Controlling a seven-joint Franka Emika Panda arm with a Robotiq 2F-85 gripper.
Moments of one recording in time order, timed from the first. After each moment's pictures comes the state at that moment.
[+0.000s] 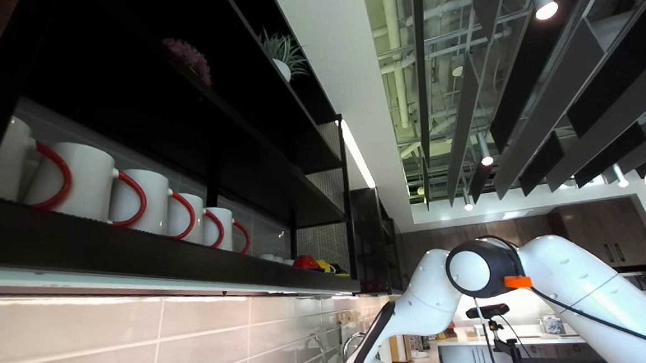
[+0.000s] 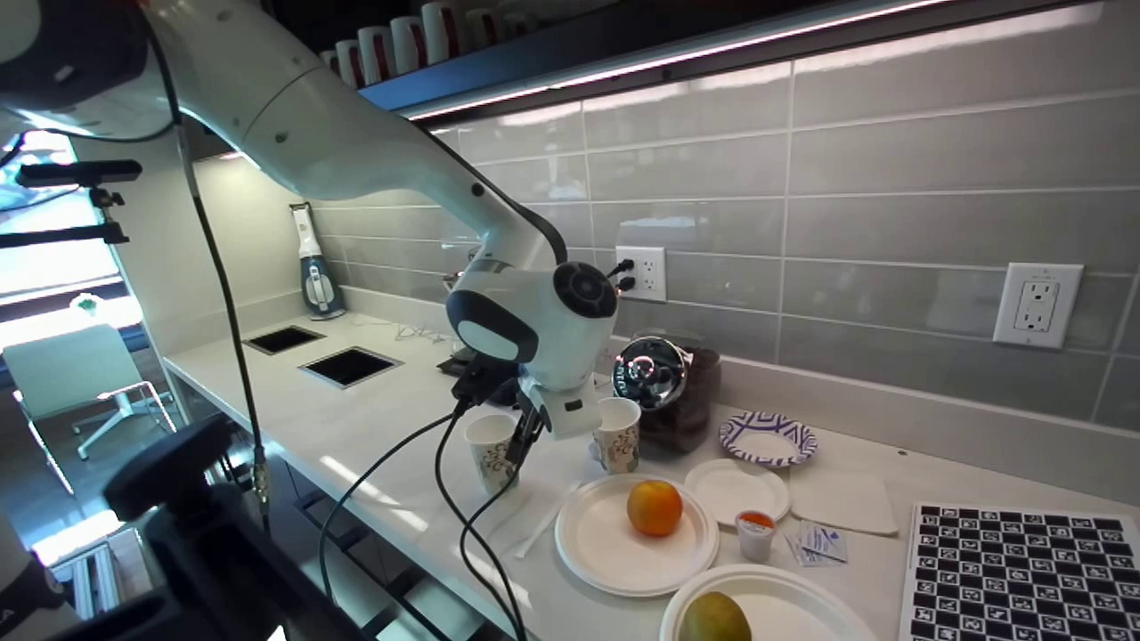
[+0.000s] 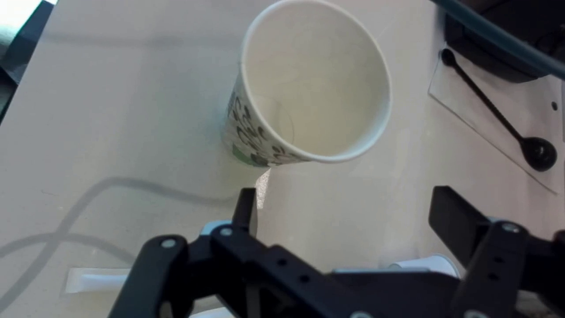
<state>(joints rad) -0.29 0.54 -0.20 -1.95 0.89 2.13 0.09</state>
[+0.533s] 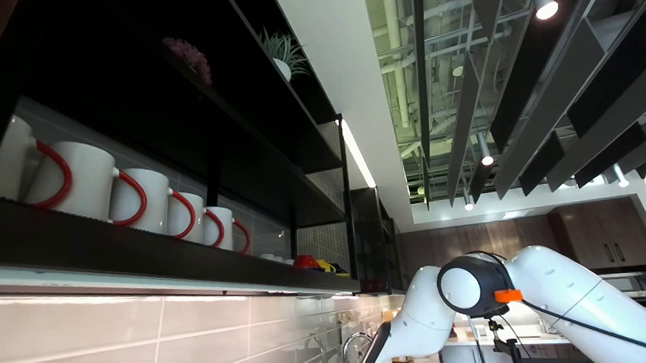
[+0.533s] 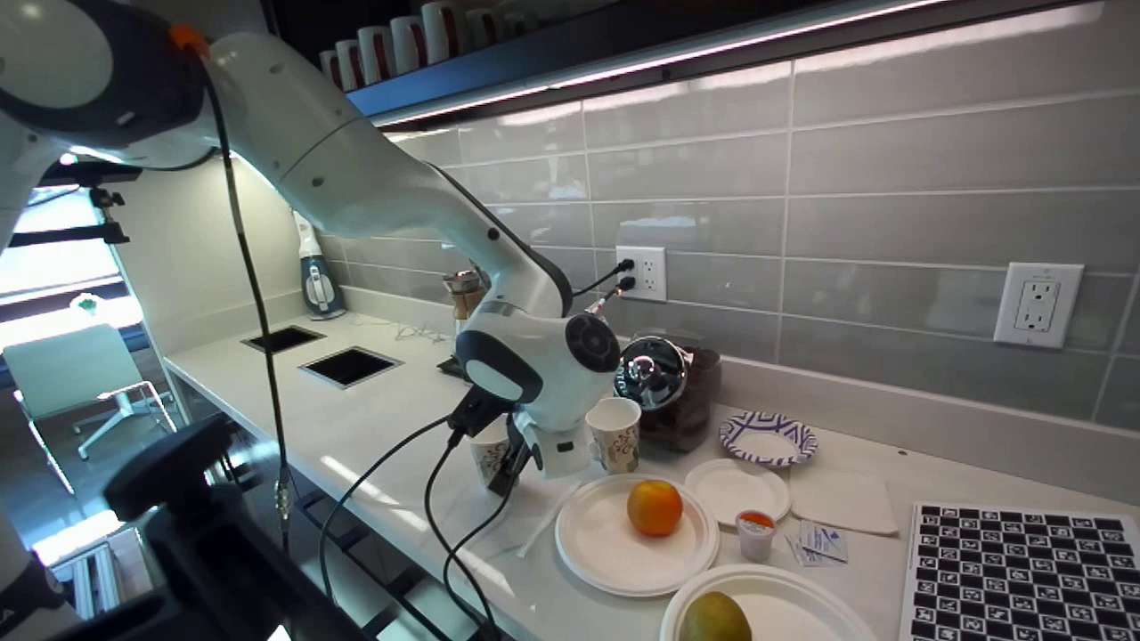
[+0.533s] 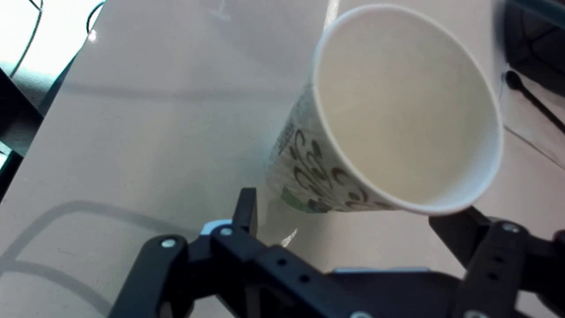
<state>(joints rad) -0.30 0.65 -0.19 -1.93 0.89 2.07 0.09</state>
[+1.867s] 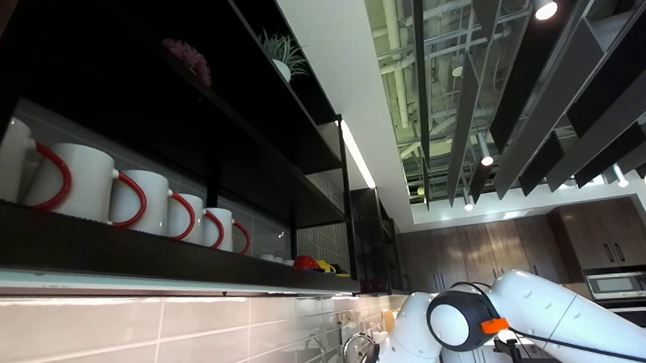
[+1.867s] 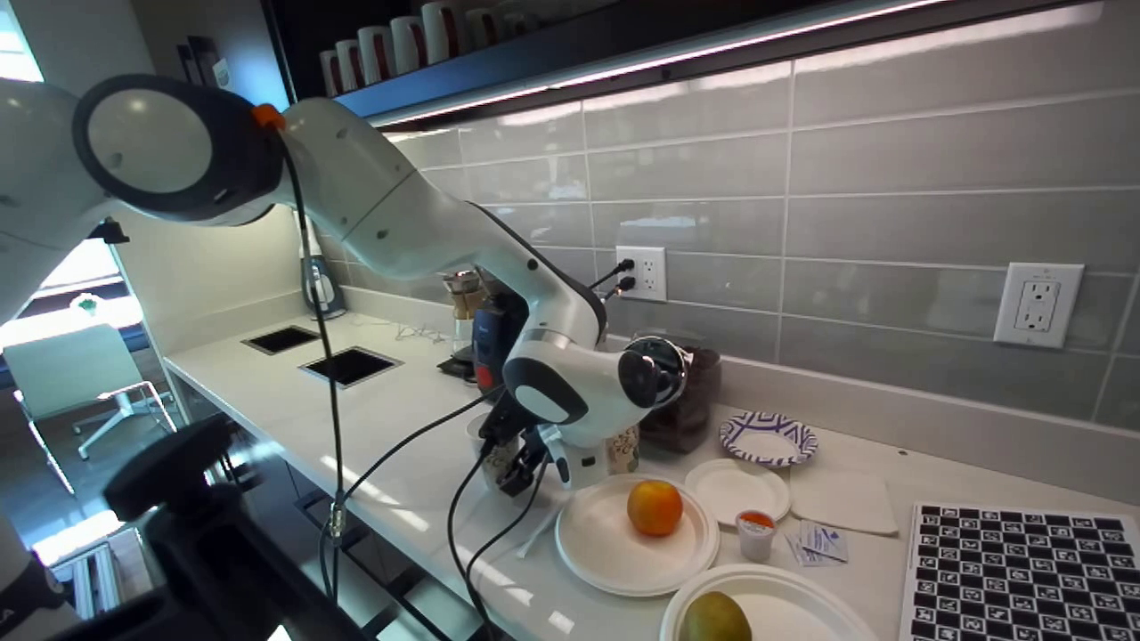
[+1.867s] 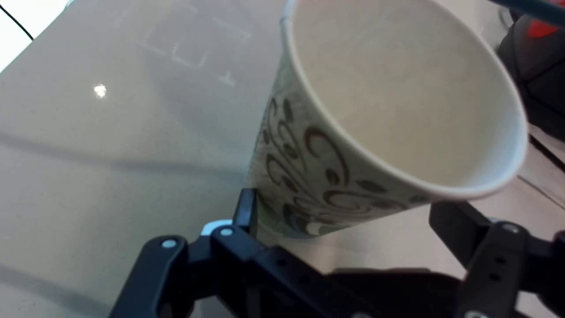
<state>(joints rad) -0.33 0.85 -0.16 -1.67 0.89 1.84 0.09</state>
